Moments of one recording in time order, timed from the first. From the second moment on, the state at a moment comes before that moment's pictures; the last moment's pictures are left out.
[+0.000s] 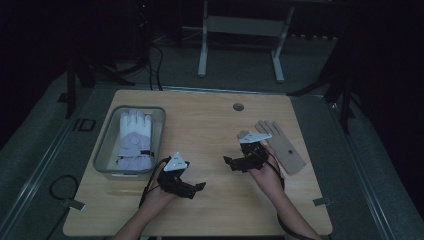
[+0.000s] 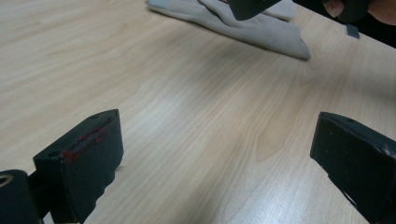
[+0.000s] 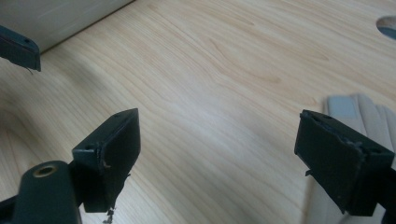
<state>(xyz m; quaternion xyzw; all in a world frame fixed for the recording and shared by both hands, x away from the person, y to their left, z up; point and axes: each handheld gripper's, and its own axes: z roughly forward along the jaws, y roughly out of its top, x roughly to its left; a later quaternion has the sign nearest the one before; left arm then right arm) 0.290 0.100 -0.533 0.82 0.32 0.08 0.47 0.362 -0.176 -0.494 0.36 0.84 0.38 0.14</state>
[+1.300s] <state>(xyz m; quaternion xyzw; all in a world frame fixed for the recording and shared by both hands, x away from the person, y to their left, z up) 0.269 0.108 -0.558 0.80 0.31 0.15 0.49 0.368 -0.284 -0.510 0.39 0.81 0.40 0.17</state>
